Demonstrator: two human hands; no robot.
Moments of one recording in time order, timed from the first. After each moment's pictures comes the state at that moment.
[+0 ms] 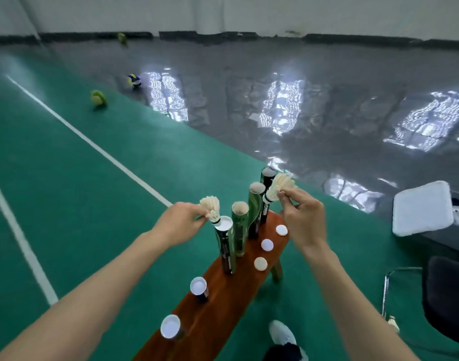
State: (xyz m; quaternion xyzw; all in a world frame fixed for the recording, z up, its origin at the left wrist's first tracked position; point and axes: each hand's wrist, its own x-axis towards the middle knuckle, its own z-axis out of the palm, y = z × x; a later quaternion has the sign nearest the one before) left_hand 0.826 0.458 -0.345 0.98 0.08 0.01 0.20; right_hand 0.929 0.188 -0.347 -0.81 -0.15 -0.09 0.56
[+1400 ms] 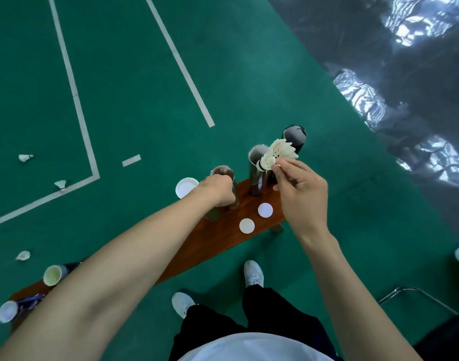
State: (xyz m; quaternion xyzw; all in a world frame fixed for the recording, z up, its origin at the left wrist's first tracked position) left_hand 1.064 0.361 -0.514 0.84 0.38 -0.32 0.21; right_hand 1.159 0.190 -0.464 -0.78 -0.25 0.15 0.55
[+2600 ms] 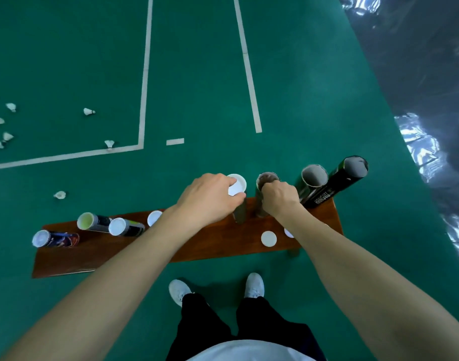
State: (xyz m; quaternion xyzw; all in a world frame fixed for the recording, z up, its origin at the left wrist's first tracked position) left_hand 0.943 0.353 -0.423 0.84 0.50 -0.10 0.18; right_hand 1.123 0.316 -0.553 -0.77 -0.60 0.19 -0.11
